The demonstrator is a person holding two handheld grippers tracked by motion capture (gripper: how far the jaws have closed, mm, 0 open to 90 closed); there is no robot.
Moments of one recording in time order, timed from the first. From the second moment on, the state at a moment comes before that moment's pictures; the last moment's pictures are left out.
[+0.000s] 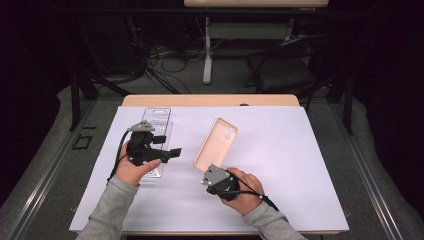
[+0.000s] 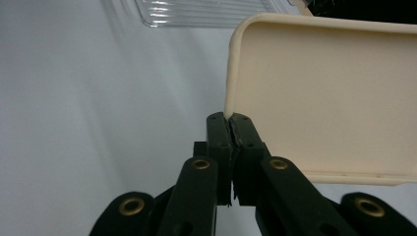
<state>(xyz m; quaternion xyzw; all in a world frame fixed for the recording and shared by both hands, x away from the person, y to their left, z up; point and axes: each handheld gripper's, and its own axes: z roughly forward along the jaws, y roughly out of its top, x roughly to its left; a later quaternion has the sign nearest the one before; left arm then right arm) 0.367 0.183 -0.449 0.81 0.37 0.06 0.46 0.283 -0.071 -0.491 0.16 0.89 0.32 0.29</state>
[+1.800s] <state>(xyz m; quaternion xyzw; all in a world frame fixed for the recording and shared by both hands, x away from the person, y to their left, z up) 0.367 0.154 -0.472 0.78 0.42 -0.10 0.46 0.265 -0.047 -0.508 0.10 0.90 0.31 0.30</state>
